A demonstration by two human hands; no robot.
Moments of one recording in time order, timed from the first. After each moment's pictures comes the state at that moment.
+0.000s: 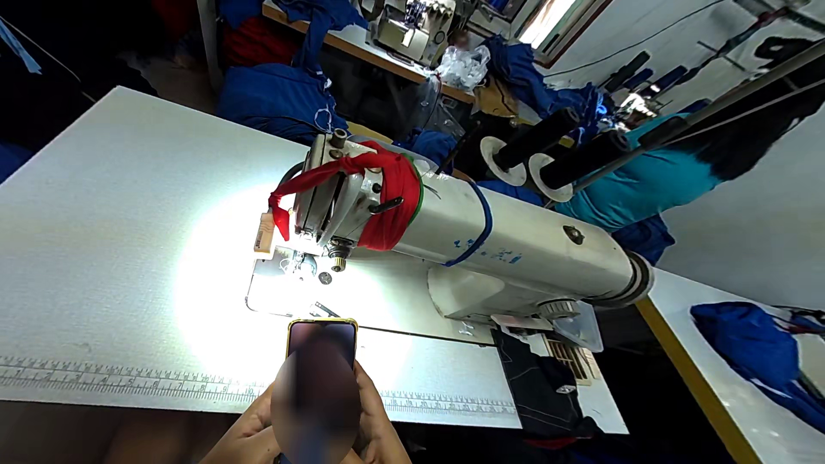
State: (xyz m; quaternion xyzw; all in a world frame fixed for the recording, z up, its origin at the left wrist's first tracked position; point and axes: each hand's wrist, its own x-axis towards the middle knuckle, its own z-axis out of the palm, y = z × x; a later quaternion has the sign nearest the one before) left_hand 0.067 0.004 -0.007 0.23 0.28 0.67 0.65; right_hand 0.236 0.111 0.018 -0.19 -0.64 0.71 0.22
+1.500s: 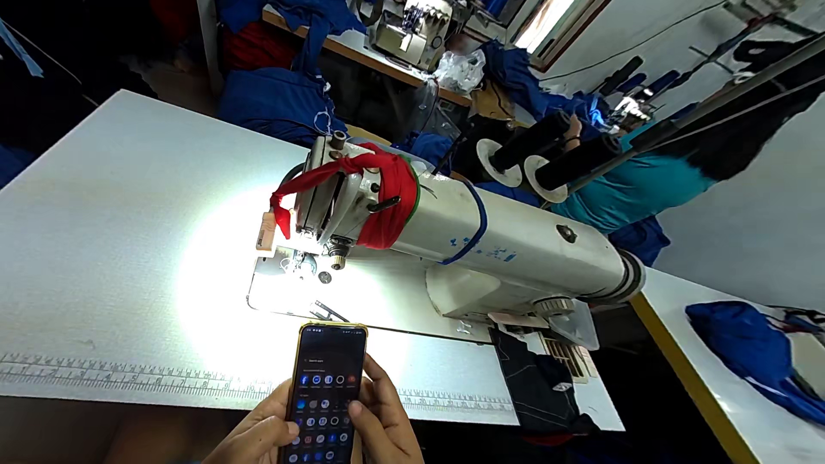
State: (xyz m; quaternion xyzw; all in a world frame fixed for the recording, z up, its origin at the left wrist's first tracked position) left_hand 0.066 0.005 -0.016 0.25 0.19 0.65 0.69; right_hand 0.235 0.112 0.024 -0.21 -0.58 0.73 0.29
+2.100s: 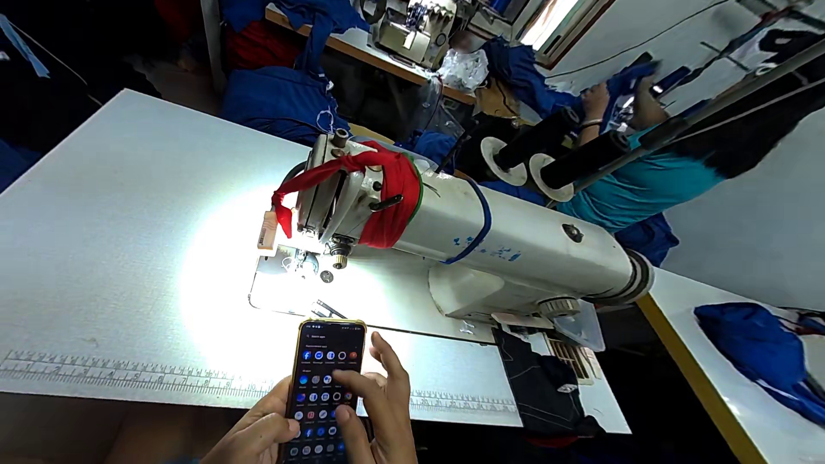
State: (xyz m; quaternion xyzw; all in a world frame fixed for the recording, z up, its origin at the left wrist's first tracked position) left_hand 0.066 0.005 -0.010 0.24 0.22 0.65 0.68; right_hand 0.228 0.114 0.020 -0.27 -0.84 0.35 0.33
